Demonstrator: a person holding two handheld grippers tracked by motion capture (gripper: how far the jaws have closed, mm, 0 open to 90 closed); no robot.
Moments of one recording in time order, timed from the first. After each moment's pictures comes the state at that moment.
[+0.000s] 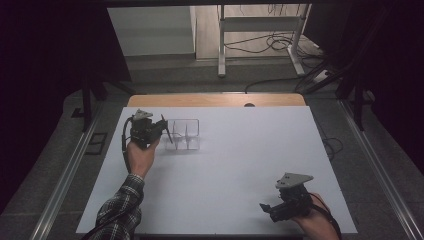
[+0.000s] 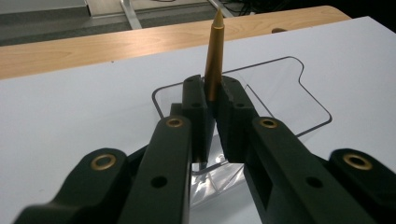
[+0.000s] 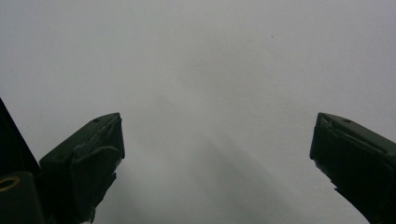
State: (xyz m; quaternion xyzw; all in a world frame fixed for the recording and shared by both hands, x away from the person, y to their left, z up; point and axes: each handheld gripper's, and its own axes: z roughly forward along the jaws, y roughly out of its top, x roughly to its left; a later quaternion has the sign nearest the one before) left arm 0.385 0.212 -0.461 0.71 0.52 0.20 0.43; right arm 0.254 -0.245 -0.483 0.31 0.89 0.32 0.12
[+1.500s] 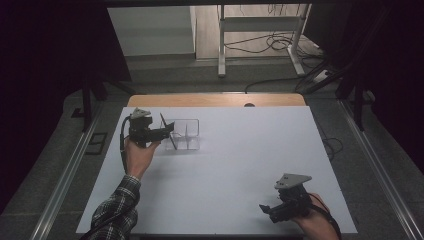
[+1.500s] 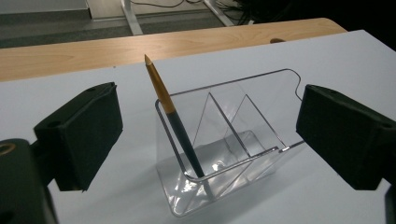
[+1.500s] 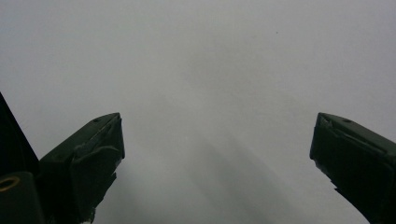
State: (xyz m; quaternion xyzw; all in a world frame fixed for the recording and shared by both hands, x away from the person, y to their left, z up) left arm 0.383 0.215 -0.454 0.69 0.53 0.20 0.45; right arm 0.253 -0.244 -0.484 0.30 0.89 0.31 0.12
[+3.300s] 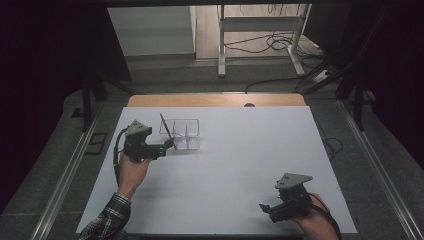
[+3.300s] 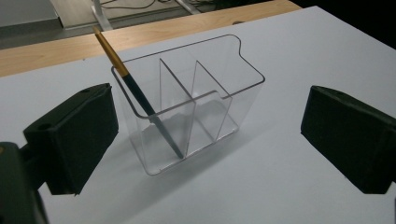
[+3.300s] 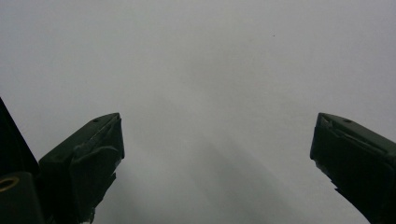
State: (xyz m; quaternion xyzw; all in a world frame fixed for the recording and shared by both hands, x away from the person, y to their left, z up) left arm 0.334 0.213 -0.452 0.73 0.47 0.19 0.46; right arm 0.253 -0.244 -0.484 0.31 0.89 0.32 0.12
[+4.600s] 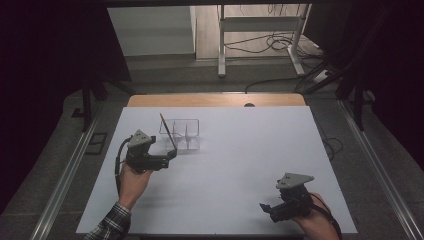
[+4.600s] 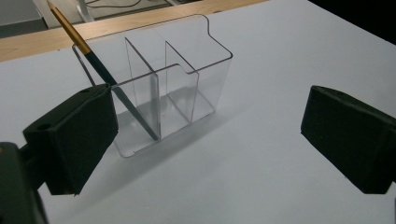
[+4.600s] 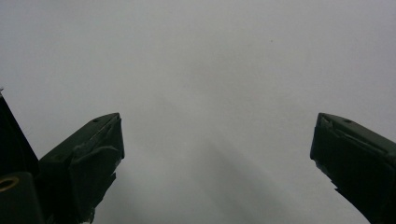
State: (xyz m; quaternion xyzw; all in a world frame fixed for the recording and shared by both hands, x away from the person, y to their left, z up) left arm 0.309 0.203 -0.461 0.74 0.45 0.18 0.46; right arm 0.252 -0.245 -0.481 0.31 0.89 0.32 0.13
